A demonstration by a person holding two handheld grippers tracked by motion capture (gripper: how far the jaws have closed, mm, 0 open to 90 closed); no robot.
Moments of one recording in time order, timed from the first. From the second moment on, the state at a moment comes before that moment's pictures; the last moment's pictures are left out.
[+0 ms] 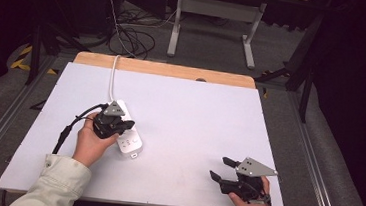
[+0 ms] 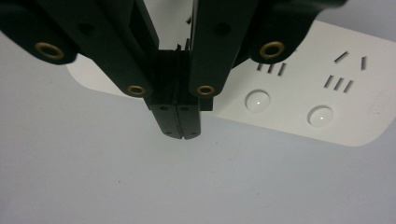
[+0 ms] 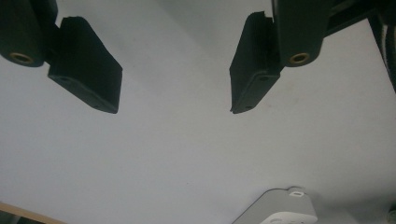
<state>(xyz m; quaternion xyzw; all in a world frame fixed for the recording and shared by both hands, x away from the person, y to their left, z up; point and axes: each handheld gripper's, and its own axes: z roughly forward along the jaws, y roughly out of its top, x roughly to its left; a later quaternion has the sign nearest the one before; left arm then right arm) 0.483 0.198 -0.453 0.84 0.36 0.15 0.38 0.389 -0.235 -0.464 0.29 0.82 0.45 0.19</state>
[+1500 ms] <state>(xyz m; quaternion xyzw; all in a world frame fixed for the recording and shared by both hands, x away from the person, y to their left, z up) 0.484 0.197 -0.460 0.84 0.39 0.13 0.36 0.389 -0.233 -0.464 0.29 0.82 0.45 0.19</state>
